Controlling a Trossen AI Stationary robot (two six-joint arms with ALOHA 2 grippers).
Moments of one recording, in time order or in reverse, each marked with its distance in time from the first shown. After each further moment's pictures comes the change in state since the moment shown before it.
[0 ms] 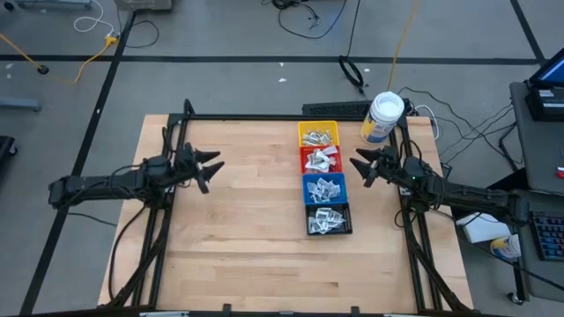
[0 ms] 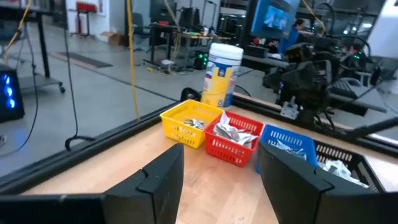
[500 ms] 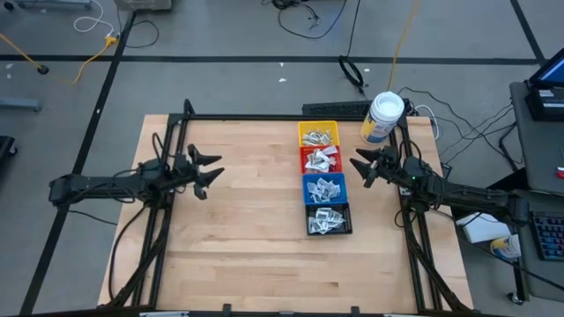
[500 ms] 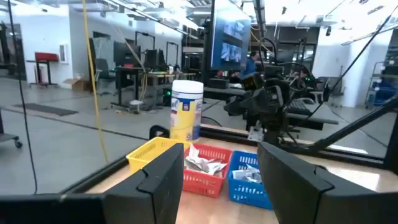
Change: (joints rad) left arm -0.039 0.001 -0.101 0.293 0.114 0.131; right arm 0.000 0.000 0.000 -0.004 -0.001 -0.019
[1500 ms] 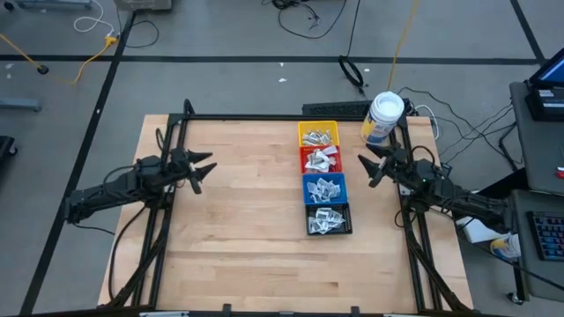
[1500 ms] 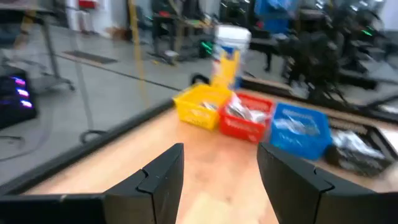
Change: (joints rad) left arm 0.138 -0.301 0.086 -0.633 -0.004 -0.056; right arm -0.001 -0.304 0.001 -0.206 0.078 -0.207
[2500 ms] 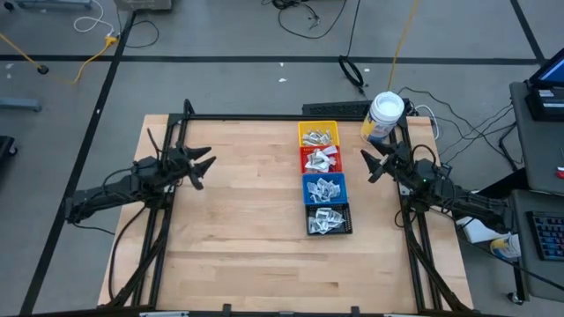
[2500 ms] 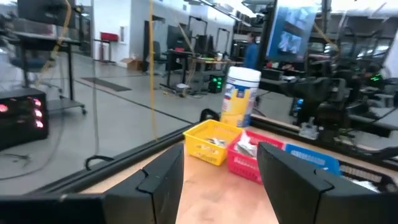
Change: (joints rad) left arm -0.001 -0.001 -0.055 0.215 -0.092 -0.011; right arm 0.000 0.000 0.000 0.019 0.103 -0.007
